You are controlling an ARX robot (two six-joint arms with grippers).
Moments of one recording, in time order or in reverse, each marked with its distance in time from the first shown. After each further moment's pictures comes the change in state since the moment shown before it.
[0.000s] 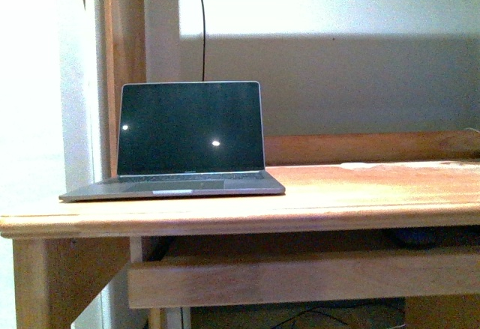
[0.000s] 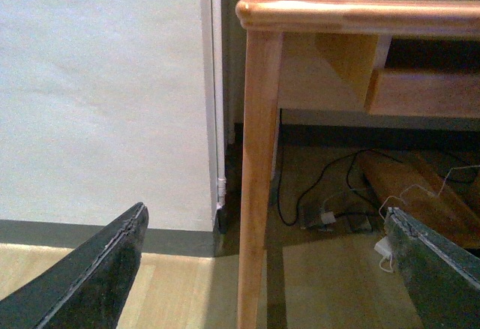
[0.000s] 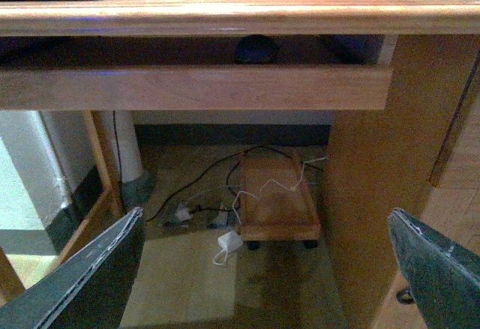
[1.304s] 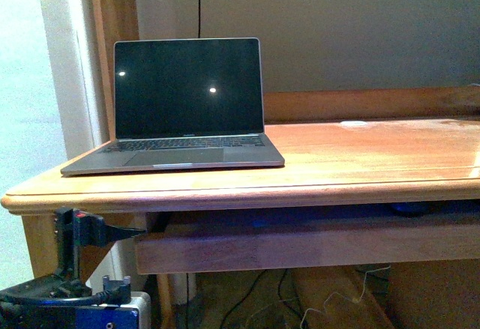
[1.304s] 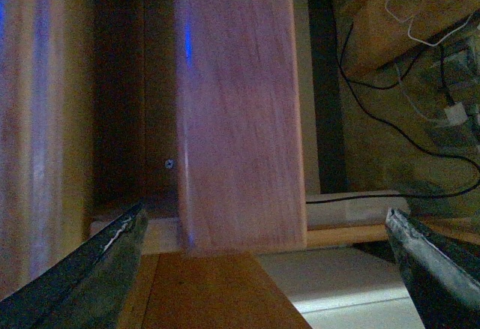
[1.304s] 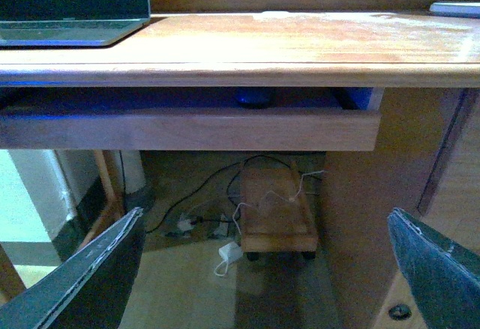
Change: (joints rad) left arm -0.099 2.089 0.785 1.119 0.522 1.633; right arm 0.000 0.000 0.000 0.000 0.000 0.000
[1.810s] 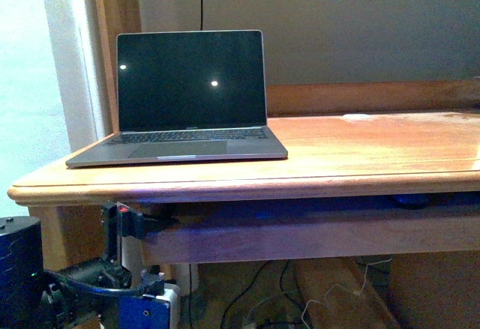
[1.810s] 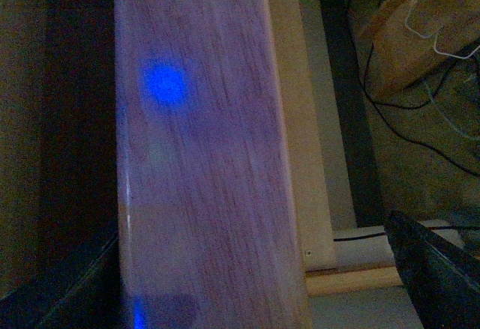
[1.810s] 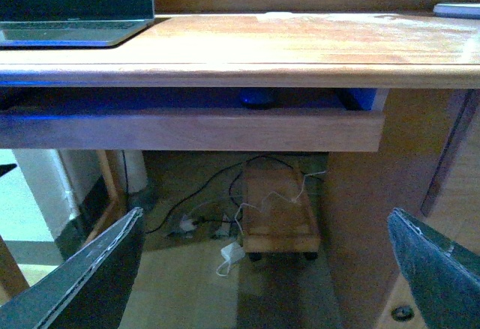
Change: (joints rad) left arm -0.021 0.166 0.179 -0.017 0.068 0.070; right arm 0.000 0.000 0.000 0.000 0.000 0.000
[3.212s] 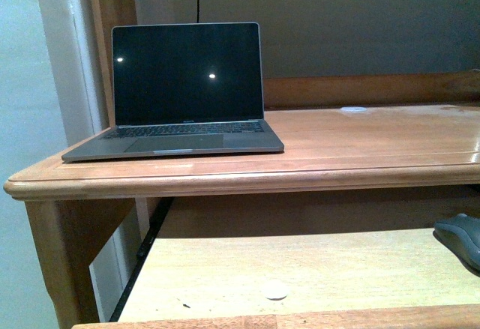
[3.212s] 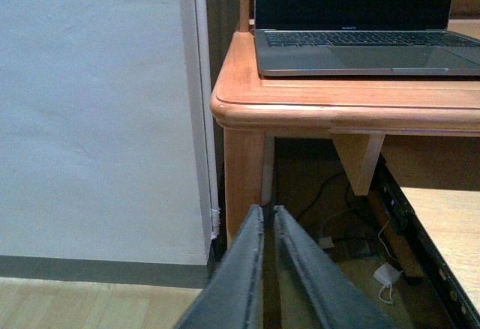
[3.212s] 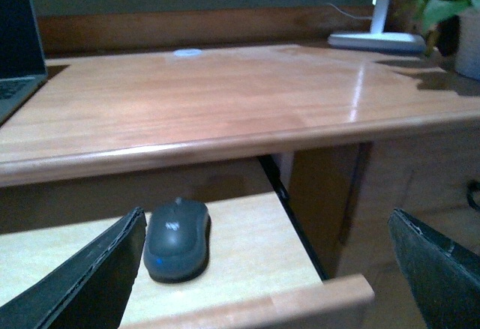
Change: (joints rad) left arm 0.016 -1.258 -0.814 -0.267 -0.693 -1.695; right arm 0.048 0.730 0.305 0.412 0.234 -0.010
